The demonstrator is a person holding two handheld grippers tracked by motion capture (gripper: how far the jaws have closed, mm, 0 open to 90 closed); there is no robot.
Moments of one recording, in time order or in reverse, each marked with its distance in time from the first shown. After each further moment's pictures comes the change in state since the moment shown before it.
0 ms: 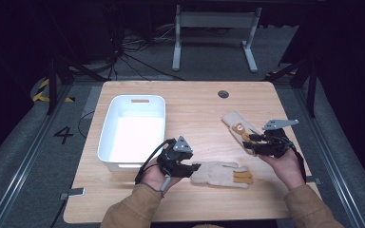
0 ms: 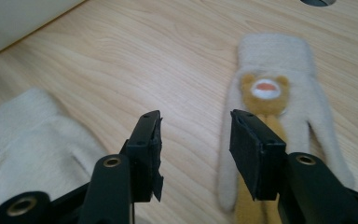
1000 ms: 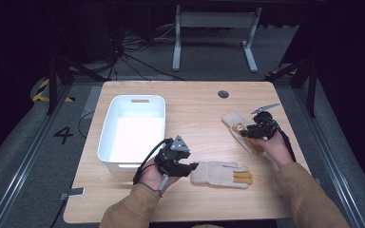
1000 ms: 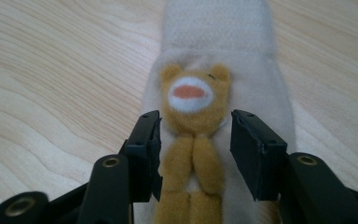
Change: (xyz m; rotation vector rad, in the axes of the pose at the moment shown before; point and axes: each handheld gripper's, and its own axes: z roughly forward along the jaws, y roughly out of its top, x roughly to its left) left arm 0.004 -0.004 -0.002 0.003 0.009 -0.012; right arm -0.057 0.019 0.066 0.200 -0.076 0.090
